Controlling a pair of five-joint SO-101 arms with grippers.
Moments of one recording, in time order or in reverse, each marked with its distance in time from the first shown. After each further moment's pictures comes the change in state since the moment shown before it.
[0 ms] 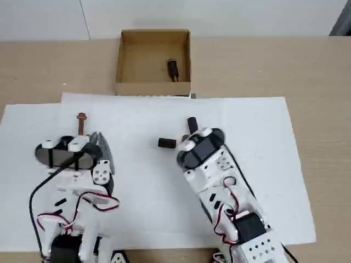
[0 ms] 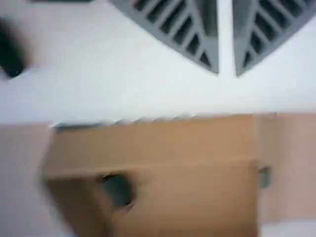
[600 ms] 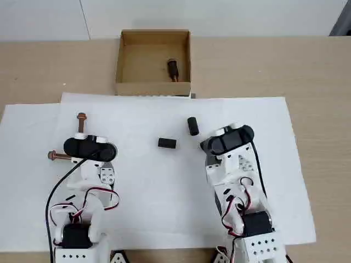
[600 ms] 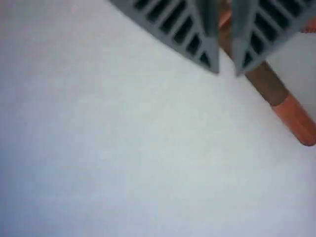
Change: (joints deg) left arm -5.0 0.0 17.0 0.0 -9.4; right arm 12.2 0.1 2.4 6.6 -5.6
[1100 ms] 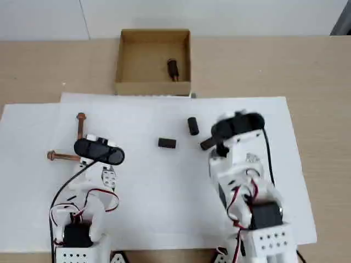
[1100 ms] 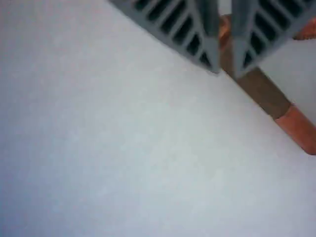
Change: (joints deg) left arm 0.0 0.0 2.1 0.0 -7.8; right arm 0.3 14.3 -22.2 13.6 -5.7
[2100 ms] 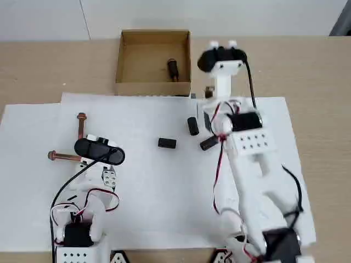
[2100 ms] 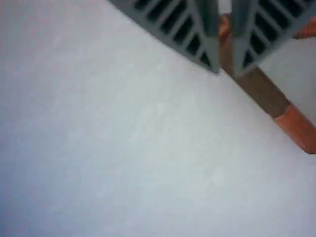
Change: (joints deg) left arm 0.0 0.0 0.0 0.0 0.0; right arm 0.0 56.9 -43.8 -7.5 -1.5
